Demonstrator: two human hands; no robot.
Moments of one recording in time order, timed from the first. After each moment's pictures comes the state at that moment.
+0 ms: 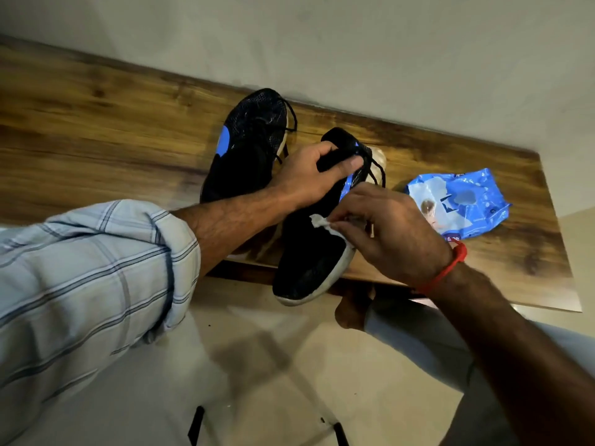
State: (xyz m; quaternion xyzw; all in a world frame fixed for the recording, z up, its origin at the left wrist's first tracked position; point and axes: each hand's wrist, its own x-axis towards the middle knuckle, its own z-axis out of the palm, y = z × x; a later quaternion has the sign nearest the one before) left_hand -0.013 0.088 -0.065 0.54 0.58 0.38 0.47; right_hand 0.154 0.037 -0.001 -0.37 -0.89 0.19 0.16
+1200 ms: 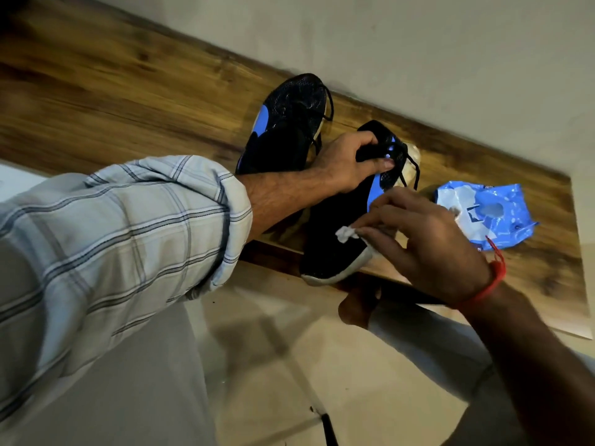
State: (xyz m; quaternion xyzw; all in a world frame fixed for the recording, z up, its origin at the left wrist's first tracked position) left_hand -0.009 0.101 -0.075 0.57 0.61 0.37 0.41; right_hand 0.154 0.022 0.006 -0.31 -0.92 0.18 0.13
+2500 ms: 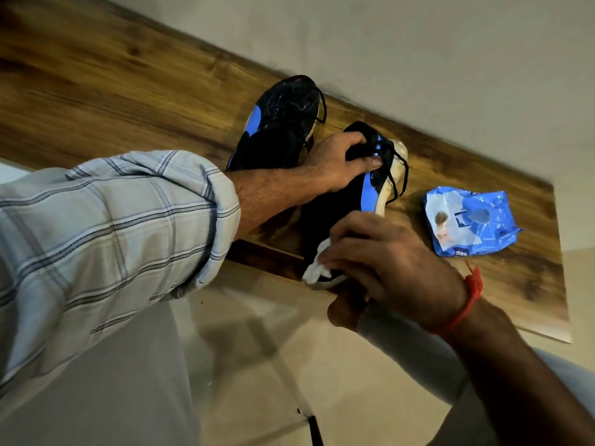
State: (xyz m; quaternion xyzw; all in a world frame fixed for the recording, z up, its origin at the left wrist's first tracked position) left_hand -0.011 0.097 -0.065 0.56 0.62 0.35 0.43; right_hand 0.148 0.007 0.008 -0.22 -0.95 0.19 0.08
